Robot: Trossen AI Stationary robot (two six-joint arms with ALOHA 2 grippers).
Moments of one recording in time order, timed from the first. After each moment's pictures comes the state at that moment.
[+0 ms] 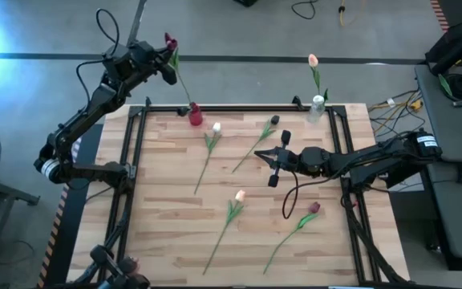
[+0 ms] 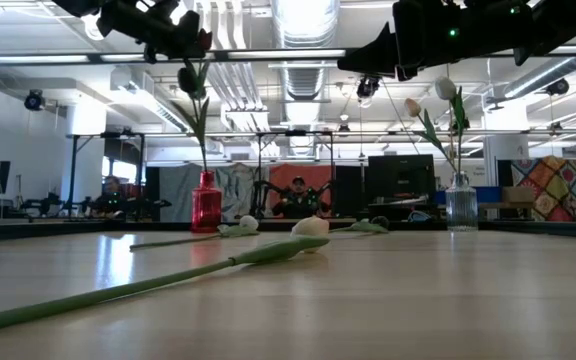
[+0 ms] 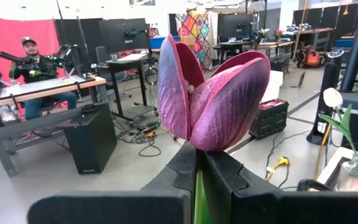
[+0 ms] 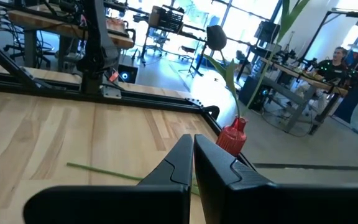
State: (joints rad) left arm 1.01 1.20 1.15 0.06 0.16 0.10; right arm 0.03 1.29 0.55 0.67 0.34 -0.26
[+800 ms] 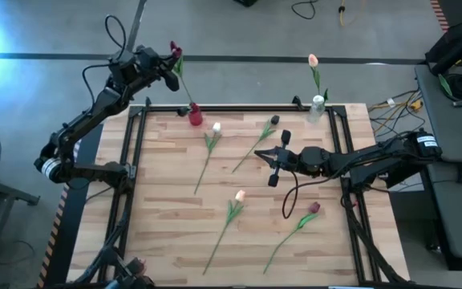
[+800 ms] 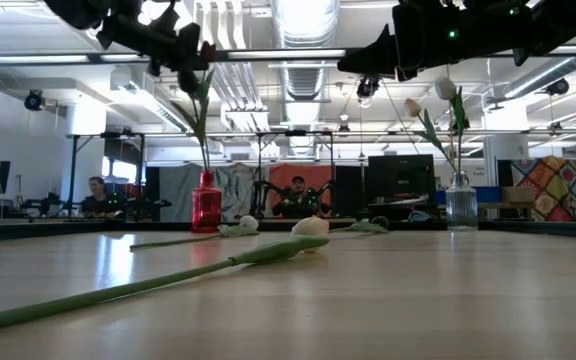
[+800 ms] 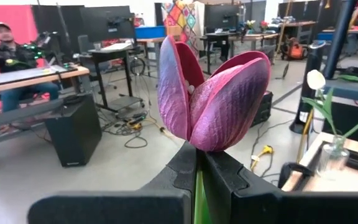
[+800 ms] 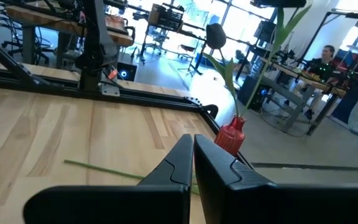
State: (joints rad) left arm 1.01 1.21 1.07 0.10 0.21 0.10; right arm 0.03 1.29 0.55 0.66 0.34 -0.27
